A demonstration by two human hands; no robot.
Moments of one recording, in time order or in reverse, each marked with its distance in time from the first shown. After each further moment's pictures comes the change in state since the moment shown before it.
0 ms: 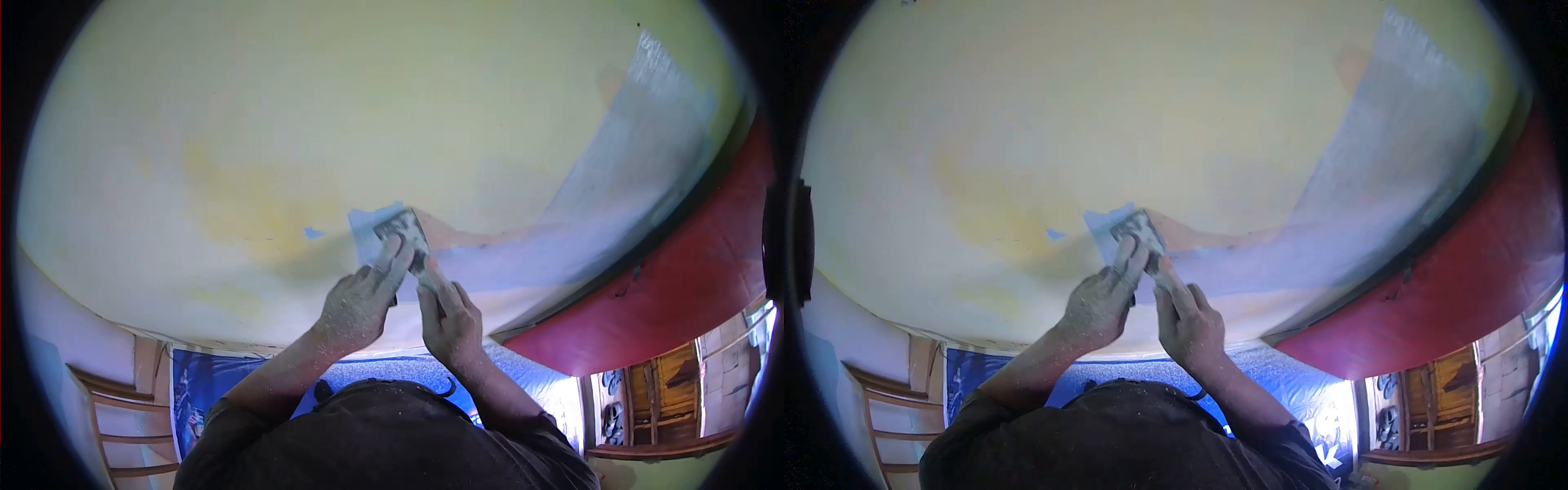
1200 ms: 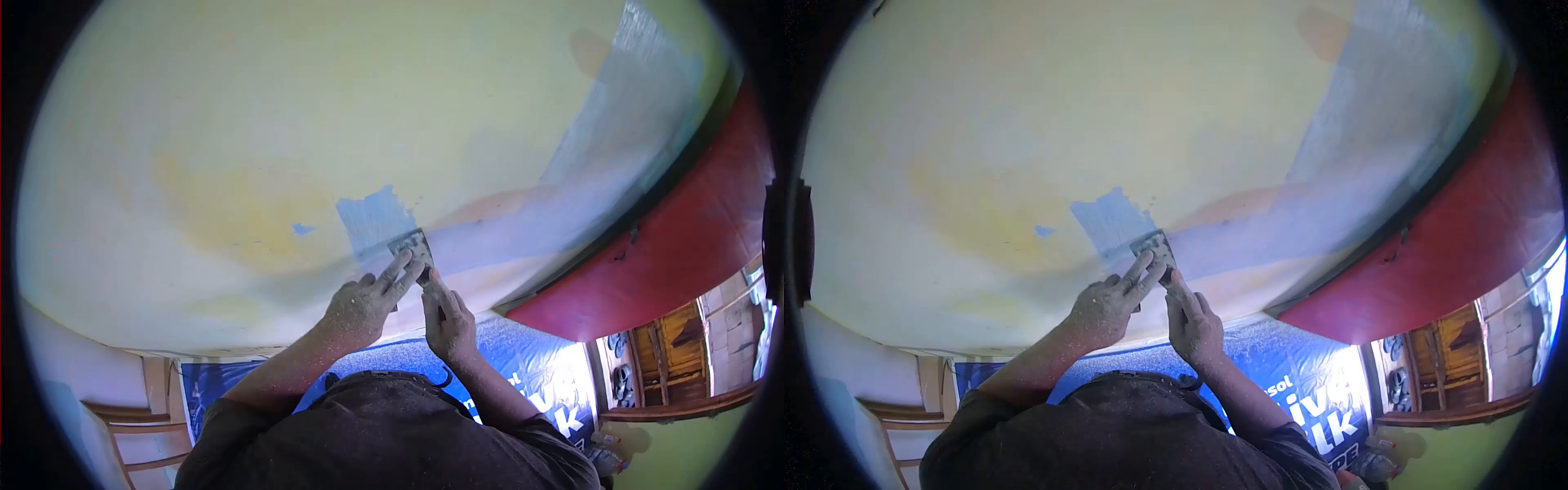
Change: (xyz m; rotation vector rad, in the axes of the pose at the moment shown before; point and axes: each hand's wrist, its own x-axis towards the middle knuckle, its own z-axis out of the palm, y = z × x) left_hand -0.010 -0.013 0.021 0.030 -0.254 0.084; right_hand -0.052 0.046 0.040 -0.017 0.074 0.096
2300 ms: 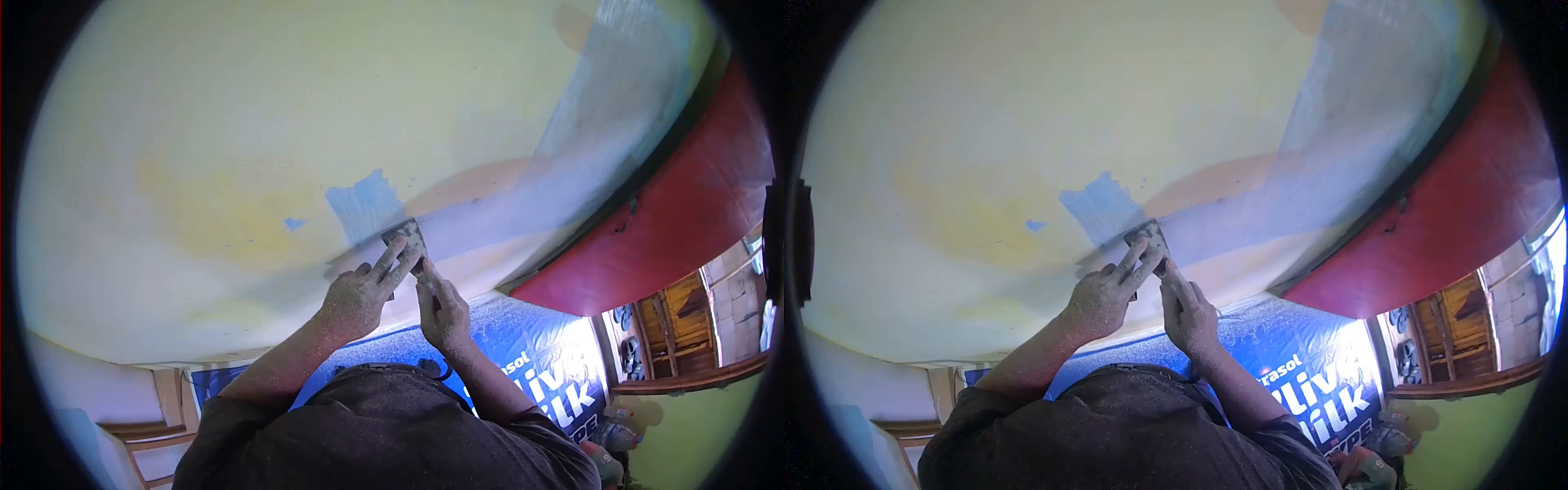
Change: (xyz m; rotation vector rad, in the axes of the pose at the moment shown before) left_hand -0.007 -0.010 0.010 -0.023 -0.069 0.047; right_hand -0.027 0.002 0.024 0.021 0.015 0.111
